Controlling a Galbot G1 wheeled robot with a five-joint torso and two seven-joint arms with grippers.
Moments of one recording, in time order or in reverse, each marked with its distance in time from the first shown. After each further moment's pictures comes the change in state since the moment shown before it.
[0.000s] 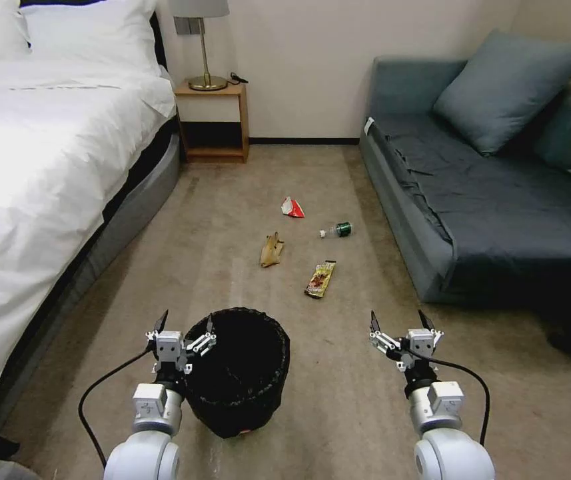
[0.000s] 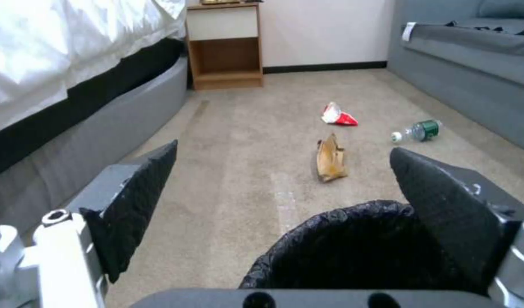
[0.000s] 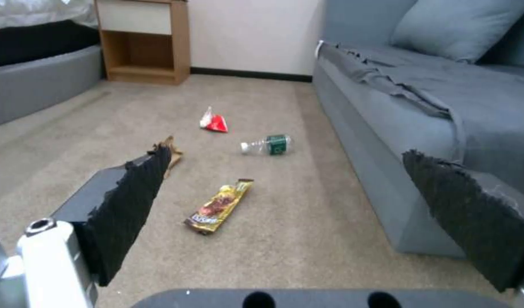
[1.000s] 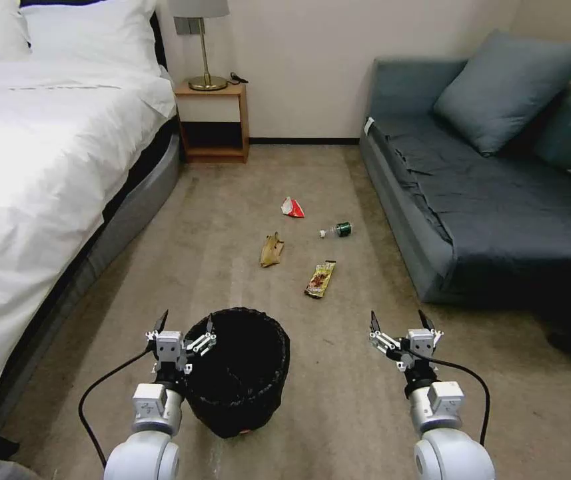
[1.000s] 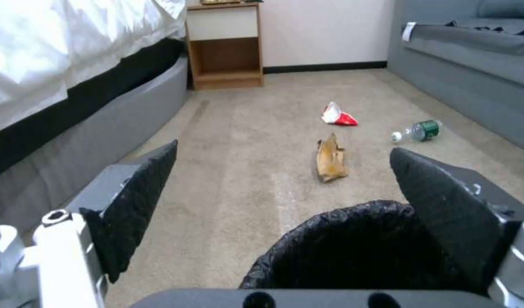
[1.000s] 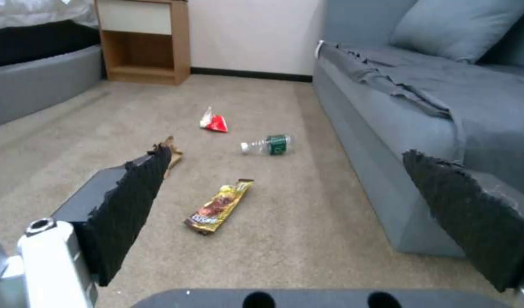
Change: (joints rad) left arm 0.000 0.000 0.000 0.000 0.000 0.000 0.000; right arm 0.000 0.000 0.000 0.000 0.000 0.000 0.000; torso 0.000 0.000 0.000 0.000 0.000
